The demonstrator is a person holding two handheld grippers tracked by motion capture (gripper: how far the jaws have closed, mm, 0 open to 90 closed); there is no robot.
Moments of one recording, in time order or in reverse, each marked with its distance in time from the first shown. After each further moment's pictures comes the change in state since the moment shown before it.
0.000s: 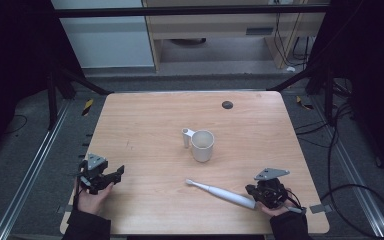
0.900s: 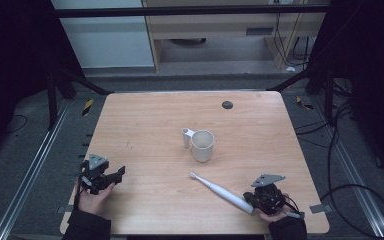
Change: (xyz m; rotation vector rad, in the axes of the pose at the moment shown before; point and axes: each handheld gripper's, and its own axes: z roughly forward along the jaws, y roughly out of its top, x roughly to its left) left arm -0.001 0.000 0.002 0.013 -0.005 0.004; right arm 0.012 -0.010 0.003 0.048 0.039 -0.012
